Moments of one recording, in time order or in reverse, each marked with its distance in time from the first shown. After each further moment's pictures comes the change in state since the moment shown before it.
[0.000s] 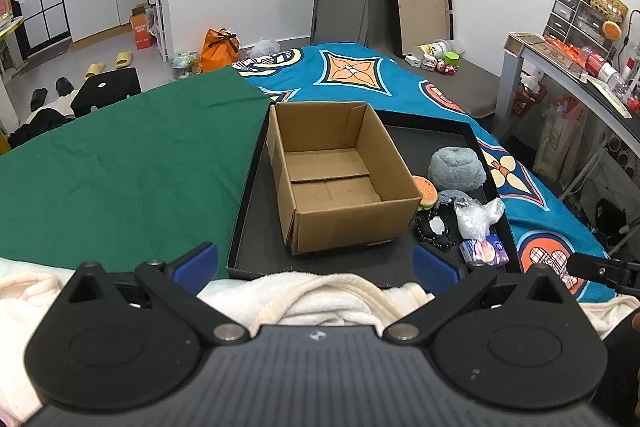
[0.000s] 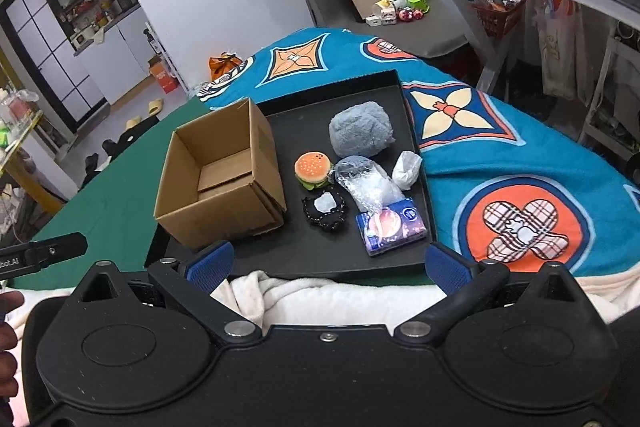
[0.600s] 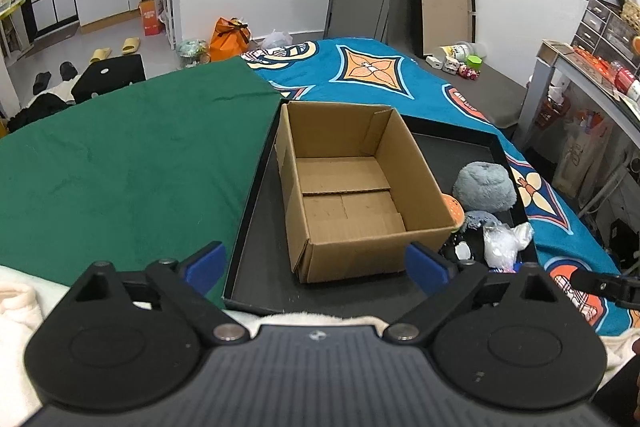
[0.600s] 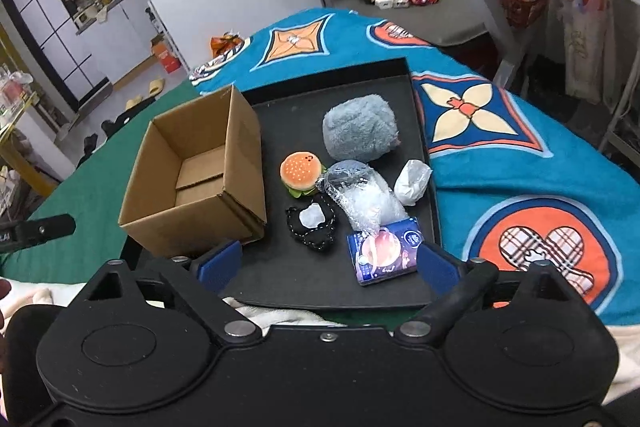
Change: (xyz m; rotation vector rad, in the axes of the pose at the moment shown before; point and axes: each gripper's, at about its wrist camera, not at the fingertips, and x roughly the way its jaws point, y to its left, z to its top) left arm 0.053 0.016 0.021 -0.055 0.016 0.013; right arm 0.062 -0.017 0.023 -0.050 0.062 0.019
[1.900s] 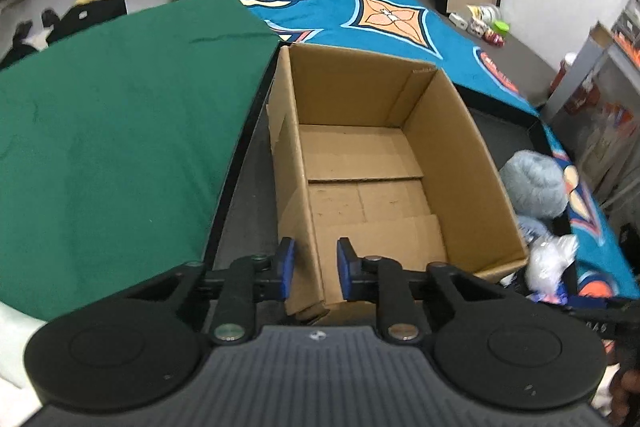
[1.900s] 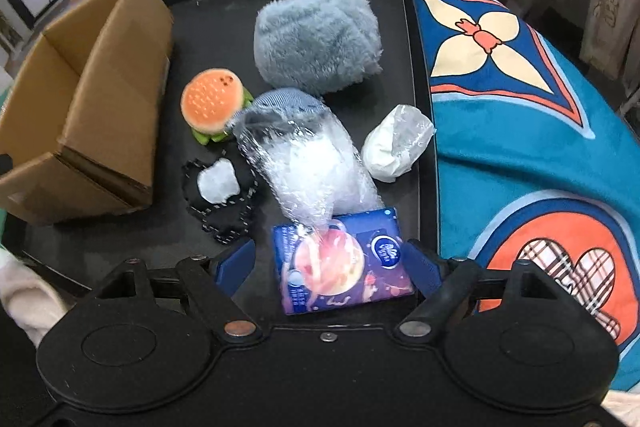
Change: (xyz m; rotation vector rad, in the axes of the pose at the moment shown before) left arm 0.118 0.018 0.023 -0.061 0.156 -0.039; right arm 0.133 -0.025 0.011 -0.105 0.262 -0.161
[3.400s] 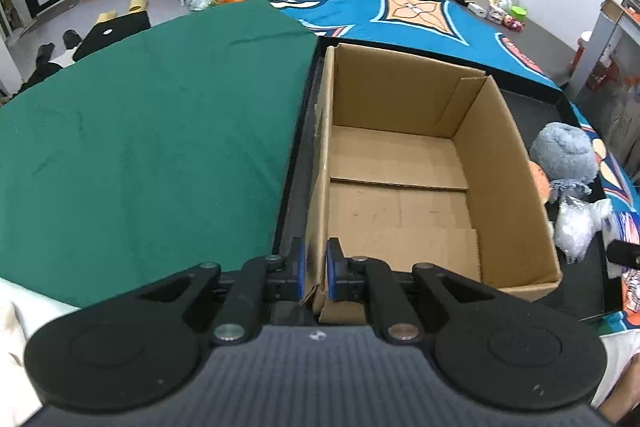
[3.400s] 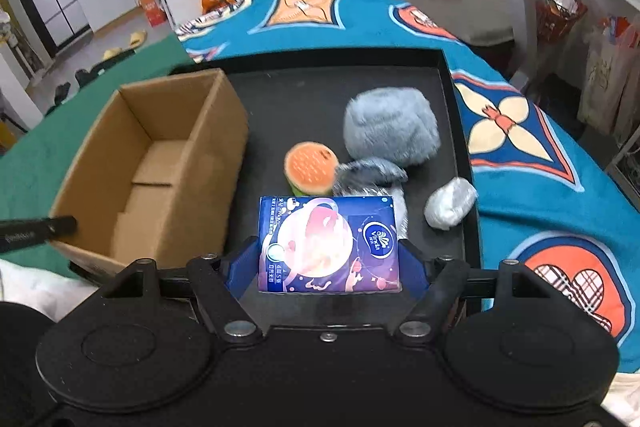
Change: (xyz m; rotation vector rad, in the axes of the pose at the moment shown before) left arm -0.016 0.023 -0.023 0.063 -0.014 0.098; right arm -0.076 0.061 0.003 -0.011 -0.194 0.035
